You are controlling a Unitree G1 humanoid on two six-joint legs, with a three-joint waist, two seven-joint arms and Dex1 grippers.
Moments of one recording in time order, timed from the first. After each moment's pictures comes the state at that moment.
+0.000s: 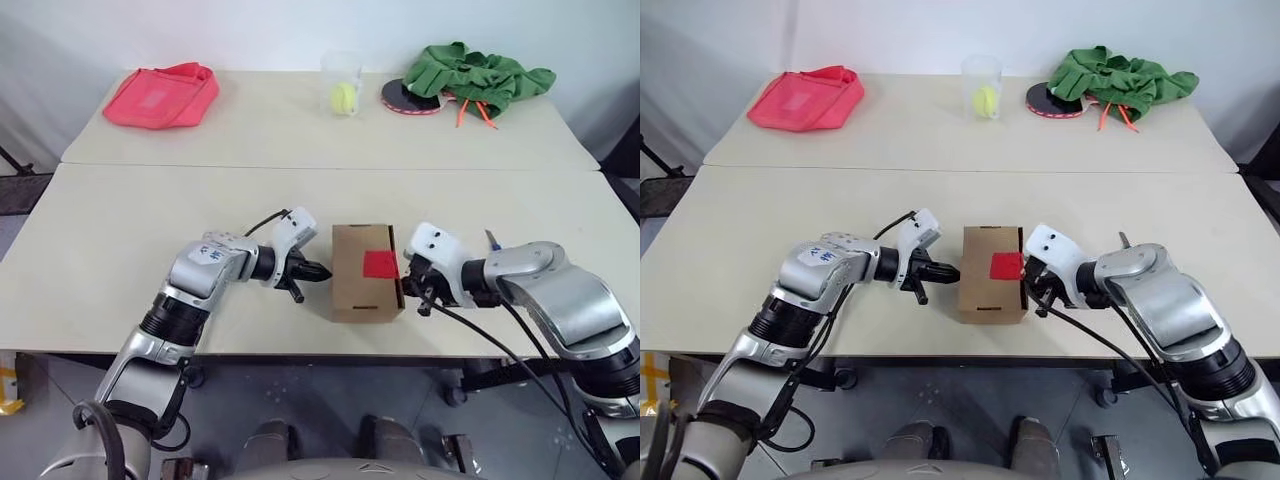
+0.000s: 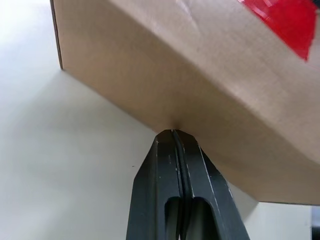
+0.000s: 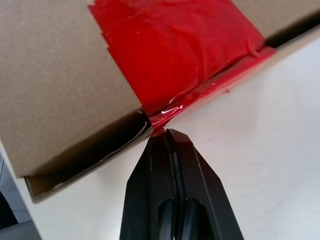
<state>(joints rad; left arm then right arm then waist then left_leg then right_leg) -0.81 0.44 -0.29 0.14 -0.28 0.96 -0.87 -0.60 -0.79 0.24 -0.44 0.25 1.21 0.92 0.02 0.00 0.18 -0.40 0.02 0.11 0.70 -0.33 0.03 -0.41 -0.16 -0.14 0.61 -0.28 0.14</state>
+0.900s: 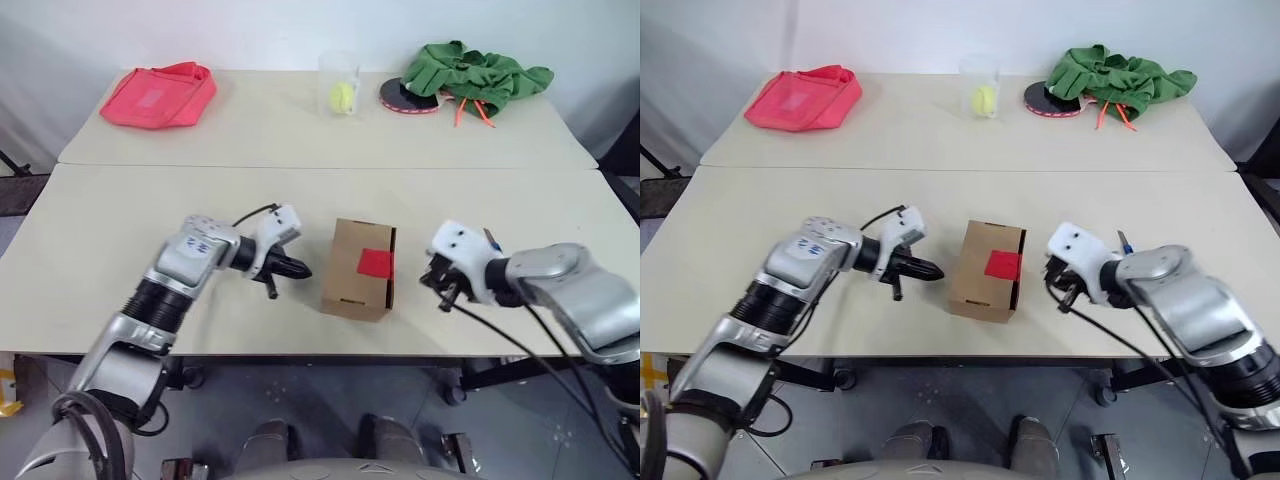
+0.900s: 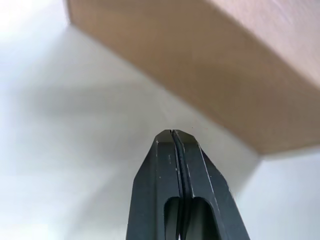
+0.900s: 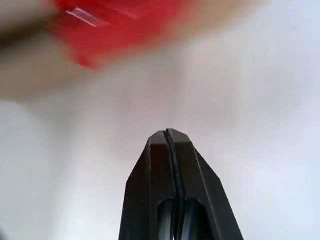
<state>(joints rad) -0.86 0.61 -0.35 0.26 -0.19 0.75 -1.09 -0.56 -0.97 0.20 -0.41 0.26 1.10 0.82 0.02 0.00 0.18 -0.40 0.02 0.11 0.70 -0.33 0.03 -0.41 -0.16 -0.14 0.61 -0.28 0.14</state>
